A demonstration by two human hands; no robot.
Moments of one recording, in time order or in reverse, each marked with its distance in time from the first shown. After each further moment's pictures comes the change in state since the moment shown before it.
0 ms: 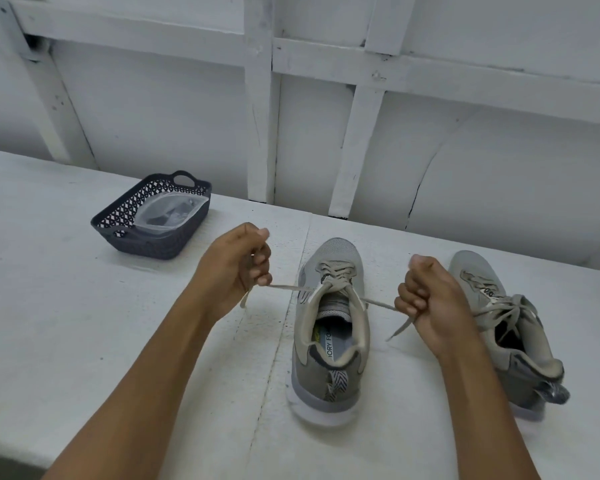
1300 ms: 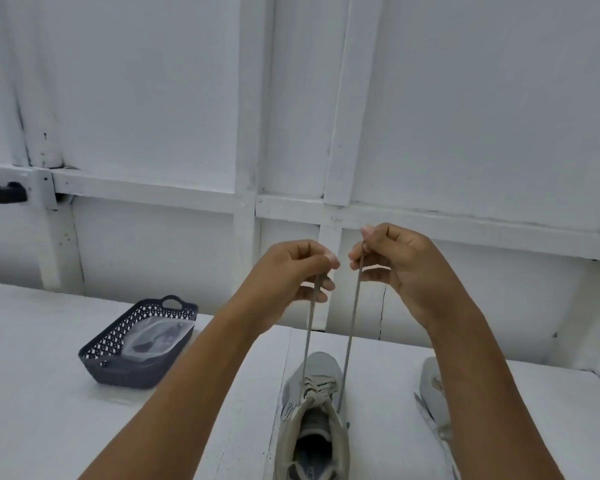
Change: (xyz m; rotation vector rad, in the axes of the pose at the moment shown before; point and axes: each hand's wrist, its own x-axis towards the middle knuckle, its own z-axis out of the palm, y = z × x) left_hand 0.020 0.128 0.119 0.402 -0.227 0.261; right_hand -0.014 -0.175 0.107 -0.414 -0.267 -0.455
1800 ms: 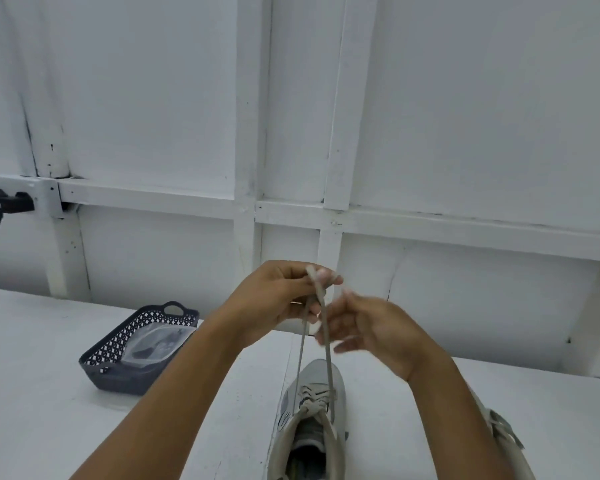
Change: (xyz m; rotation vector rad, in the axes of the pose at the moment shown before) left_hand -0.004 -0.010 -0.003 -0.045 -0.111 -0.041; right_hand -0.015 0.061 0.003 0.032 -0.269 0.364
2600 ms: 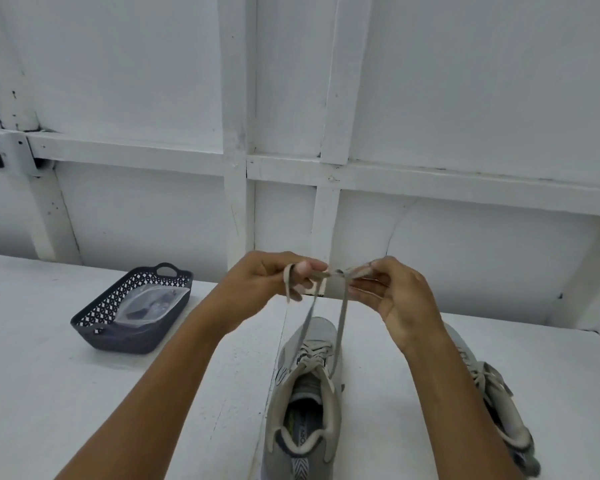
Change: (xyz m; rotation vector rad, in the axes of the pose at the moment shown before) left_hand -0.009 -0.052 -0.018 0.188 -0.010 0.135; right_hand 0.000 0.026 -0.004 0.433 0.457 -0.108
